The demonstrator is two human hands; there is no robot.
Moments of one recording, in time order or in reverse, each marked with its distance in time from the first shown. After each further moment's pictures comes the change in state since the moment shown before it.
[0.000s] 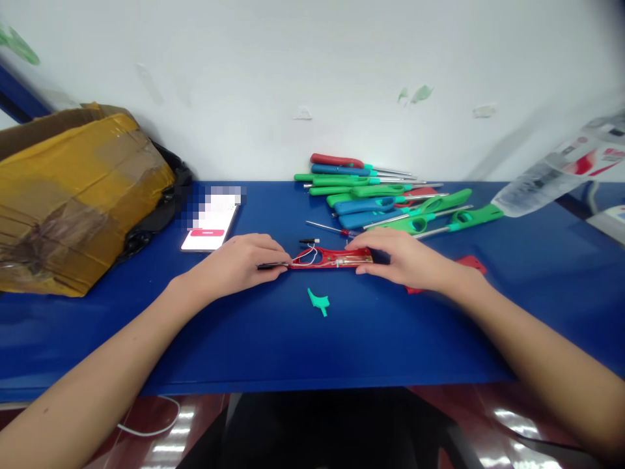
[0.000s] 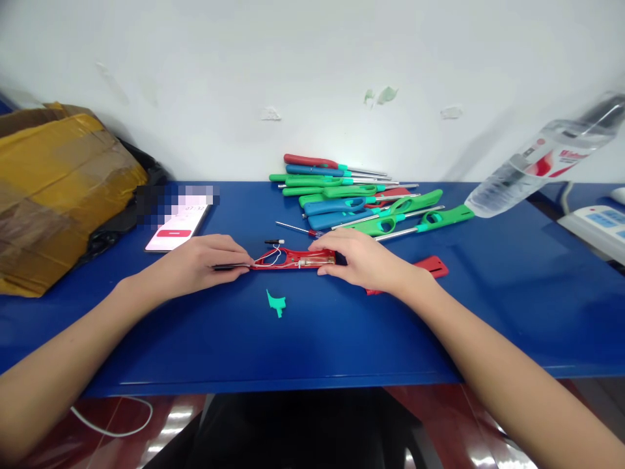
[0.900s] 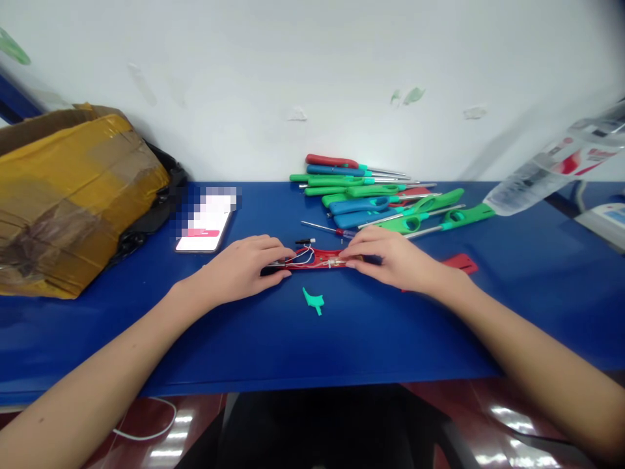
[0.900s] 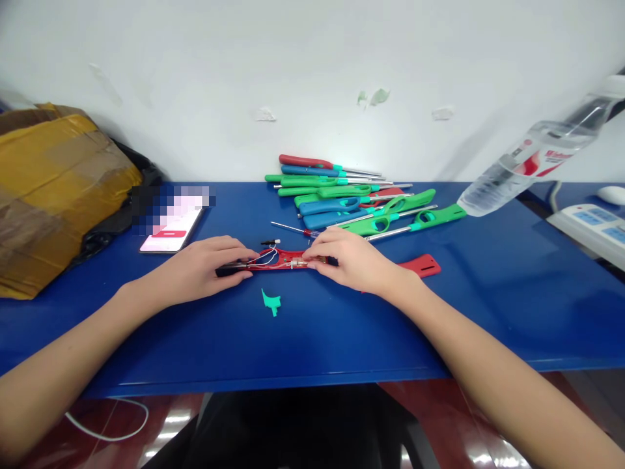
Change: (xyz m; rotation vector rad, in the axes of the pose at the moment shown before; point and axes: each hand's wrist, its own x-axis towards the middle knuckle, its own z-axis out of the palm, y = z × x) left_hand 0.005 0.013 0.006 0.115 -0.059 -0.092; right_hand 0.003 -0.009 0.004 -0.002 0.067 -0.056
